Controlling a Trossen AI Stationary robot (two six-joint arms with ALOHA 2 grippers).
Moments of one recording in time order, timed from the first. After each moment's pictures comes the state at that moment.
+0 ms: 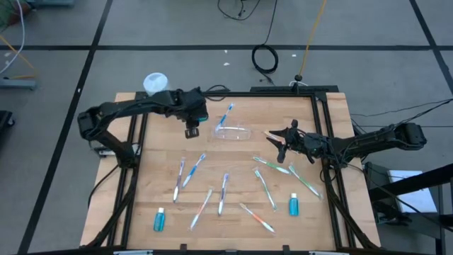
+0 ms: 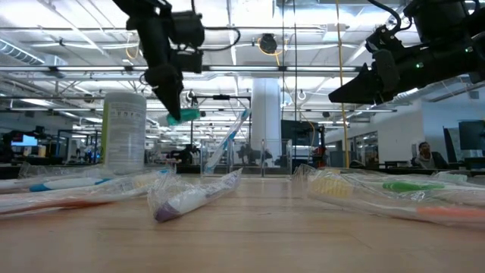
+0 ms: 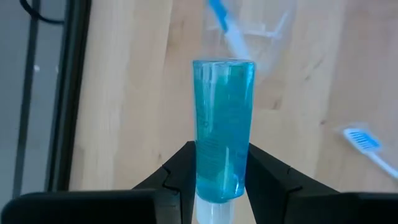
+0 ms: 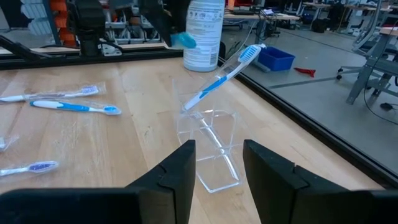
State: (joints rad) left arm 0.42 1.52 1.21 -0.83 -0.06 0.33; right arm -0.01 0.91 0.19 0.52 0.41 0.04
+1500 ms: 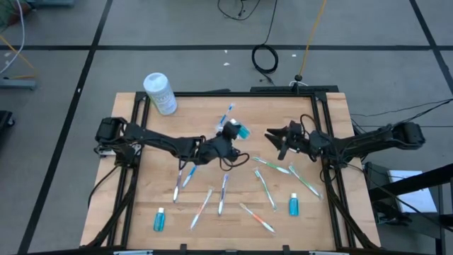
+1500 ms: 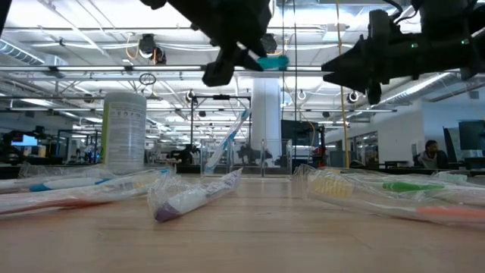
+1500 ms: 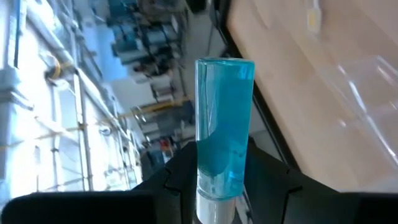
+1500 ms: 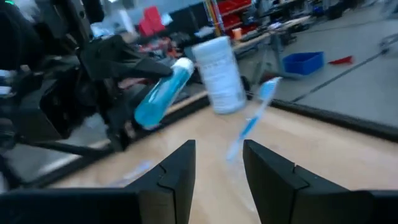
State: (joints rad) left arm -0.12 1.76 1.21 0.18 -0.85 1.41; right arm -0.01 0.96 0.19 0.80 0.35 0.40
